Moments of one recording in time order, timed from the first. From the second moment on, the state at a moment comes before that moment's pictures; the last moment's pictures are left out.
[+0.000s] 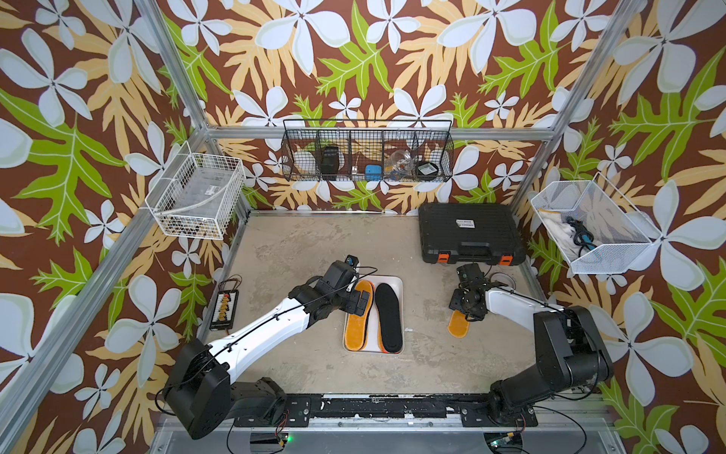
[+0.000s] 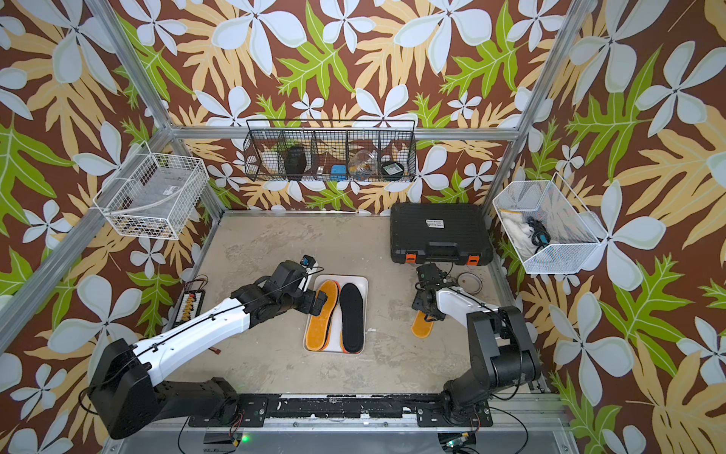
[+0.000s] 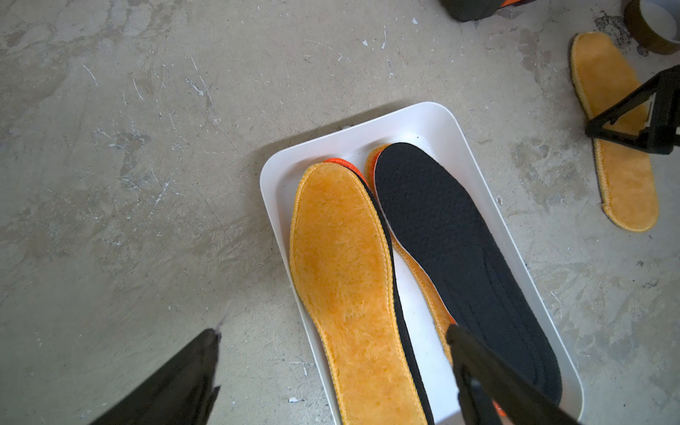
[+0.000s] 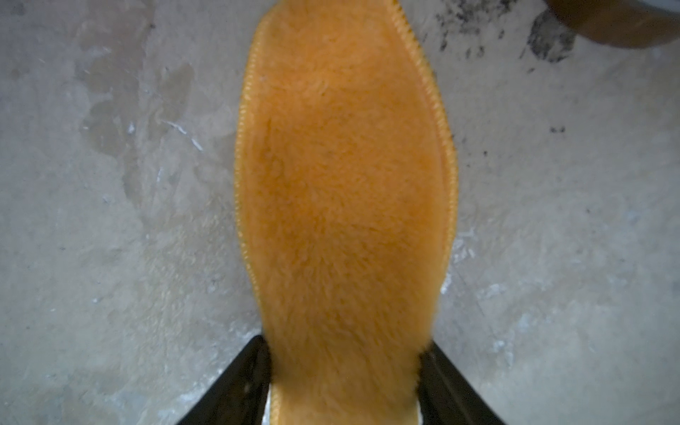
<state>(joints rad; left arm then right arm) -0.67 1.31 0.93 -0.49 -0.11 -0.25 0.16 1.55 0.76 -0.47 0.20 0.58</state>
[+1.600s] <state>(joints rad) -0.66 1.26 0.92 -0.50 -0.33 -0.28 0.82 1.82 1.22 -0.62 0.10 0.77</state>
